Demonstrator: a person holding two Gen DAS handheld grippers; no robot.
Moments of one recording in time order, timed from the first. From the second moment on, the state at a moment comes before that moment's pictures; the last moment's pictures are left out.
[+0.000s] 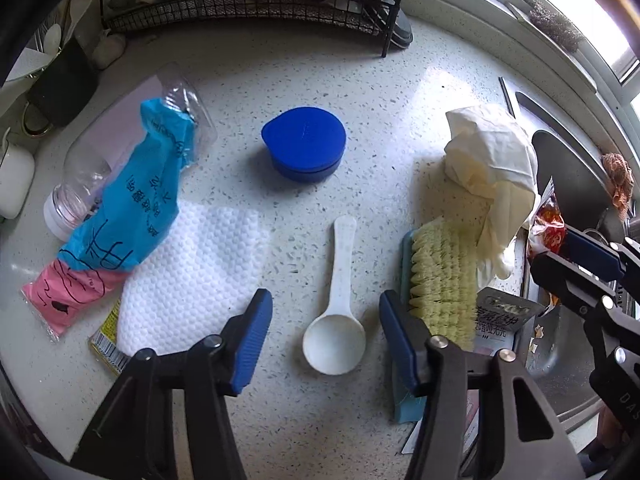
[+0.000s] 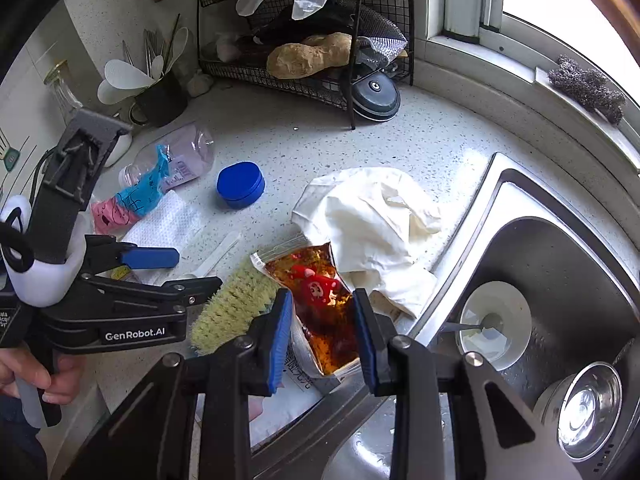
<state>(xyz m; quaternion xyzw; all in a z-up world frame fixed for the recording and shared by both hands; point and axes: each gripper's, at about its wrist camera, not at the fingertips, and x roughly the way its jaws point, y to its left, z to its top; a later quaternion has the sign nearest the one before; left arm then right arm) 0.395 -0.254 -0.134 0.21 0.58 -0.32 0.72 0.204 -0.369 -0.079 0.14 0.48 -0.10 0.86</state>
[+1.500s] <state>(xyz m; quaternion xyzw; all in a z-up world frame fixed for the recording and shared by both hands) 0.124 0.048 -0.098 0.02 0.56 -0.18 0.81 0.063 -0.136 -0.059 0.01 0.48 0.09 0.87</state>
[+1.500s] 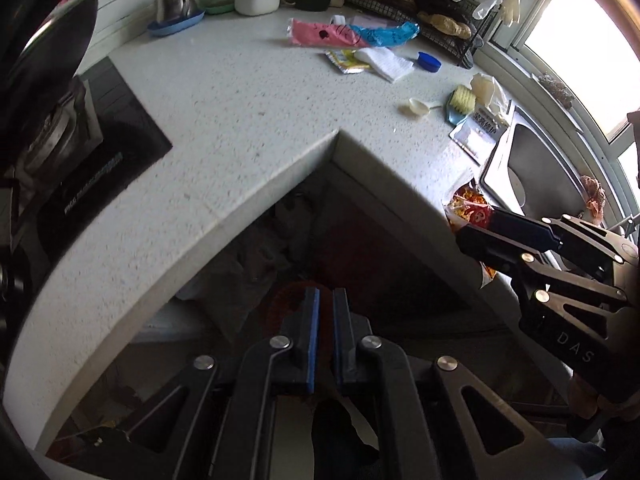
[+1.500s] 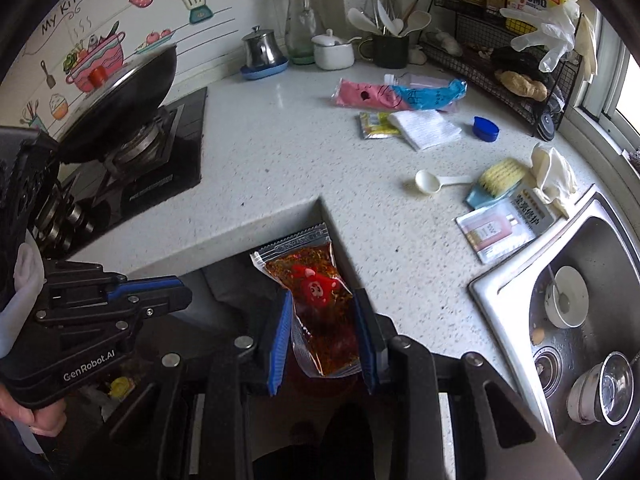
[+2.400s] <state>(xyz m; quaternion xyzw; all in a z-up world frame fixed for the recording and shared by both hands) 0.127 0.091 -0.443 -0.04 0.64 -0.11 0.76 0.107 -0.071 -0.411 -0.04 0.60 0.12 0.79</state>
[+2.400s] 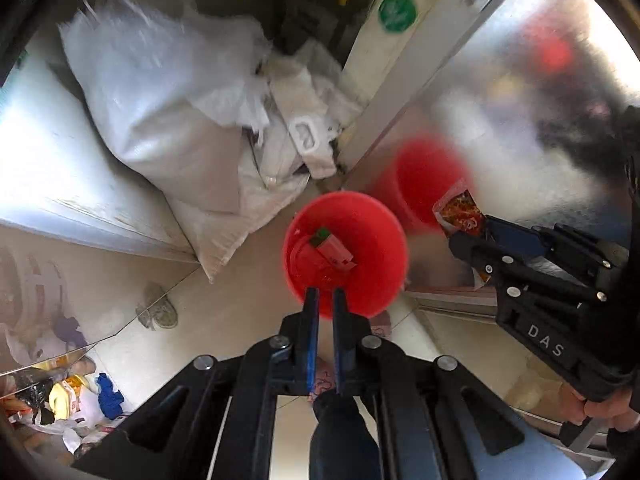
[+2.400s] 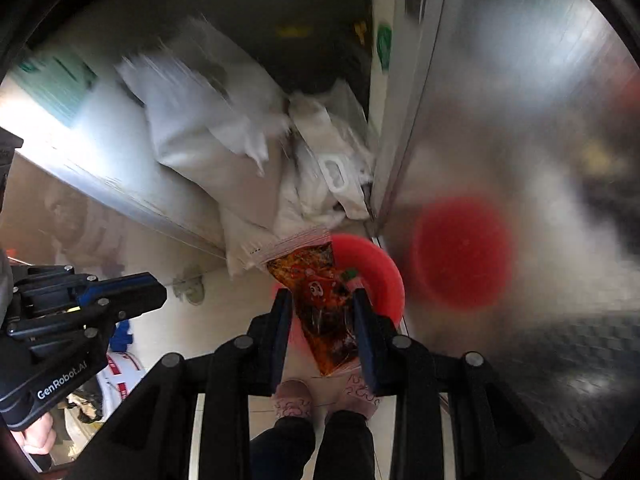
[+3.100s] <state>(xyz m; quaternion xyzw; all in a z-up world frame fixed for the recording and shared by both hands) 0.124 0.079 -0.445 -0.01 0.65 -0.12 0.75 0.102 -0.094 -0.432 -0.04 0.61 0.10 0.78</state>
